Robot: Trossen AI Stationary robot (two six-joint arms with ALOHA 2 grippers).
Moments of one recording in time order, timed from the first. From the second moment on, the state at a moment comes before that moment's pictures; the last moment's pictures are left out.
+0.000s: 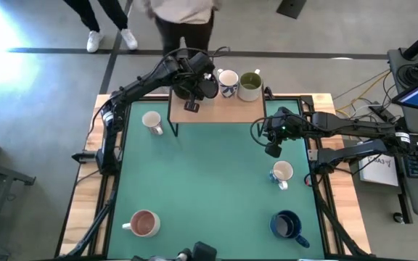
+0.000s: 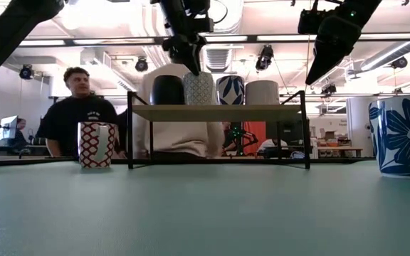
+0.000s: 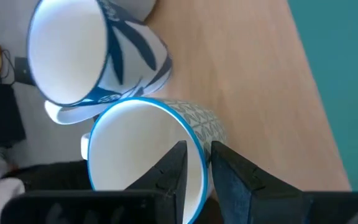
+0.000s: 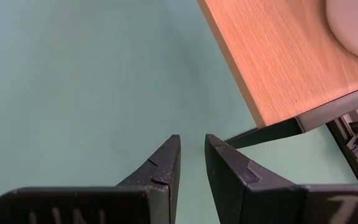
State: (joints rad) left arm 0.48 2.02 2.26 -1.27 -0.12 0.88; right arm -0.20 1.05 0.94 -0.82 0.18 0.05
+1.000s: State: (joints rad) left arm 0.51 2.05 2.27 -1.21 -0.12 0.91; right arm -0.20 1.05 0.94 -0.82 0.18 0.05
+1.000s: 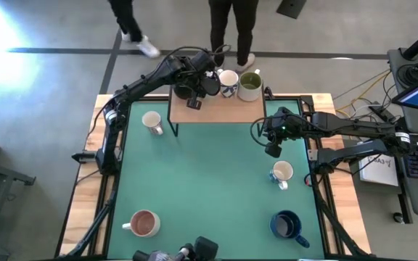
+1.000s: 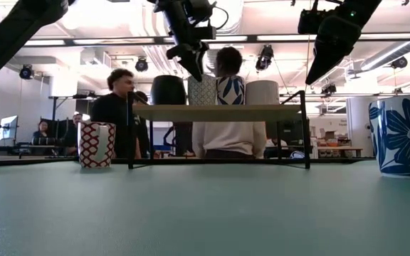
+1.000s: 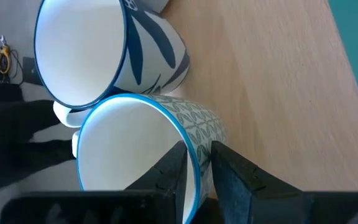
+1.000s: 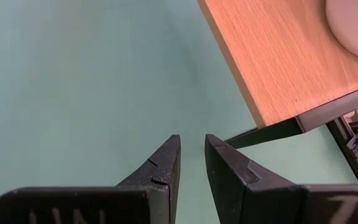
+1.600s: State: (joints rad) left arm 0.48 1.98 2.35 -1.51 0.11 0.52; right arm -0.20 1.05 0.94 -0.82 0.18 0.05
